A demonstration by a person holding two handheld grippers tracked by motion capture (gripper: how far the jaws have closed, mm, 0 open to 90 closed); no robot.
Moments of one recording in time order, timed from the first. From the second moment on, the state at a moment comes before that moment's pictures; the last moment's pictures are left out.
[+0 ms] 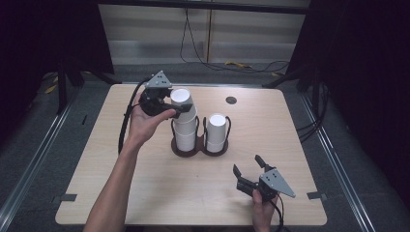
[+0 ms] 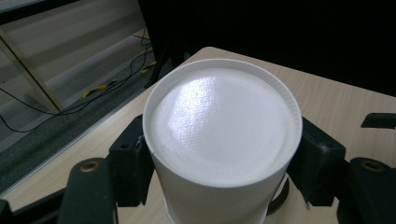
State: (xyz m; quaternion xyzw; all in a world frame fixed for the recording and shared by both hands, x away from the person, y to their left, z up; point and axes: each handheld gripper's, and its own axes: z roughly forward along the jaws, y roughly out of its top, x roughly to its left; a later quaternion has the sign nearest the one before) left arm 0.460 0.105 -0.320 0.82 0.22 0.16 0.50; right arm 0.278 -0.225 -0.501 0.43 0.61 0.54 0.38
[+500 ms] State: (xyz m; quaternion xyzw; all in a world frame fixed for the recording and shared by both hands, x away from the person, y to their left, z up) left arm 0.453 0.114 -0.311 0.80 0.21 0.16 0.54; right arm 0.278 -0.225 -0.501 0.43 0.61 0.54 0.38
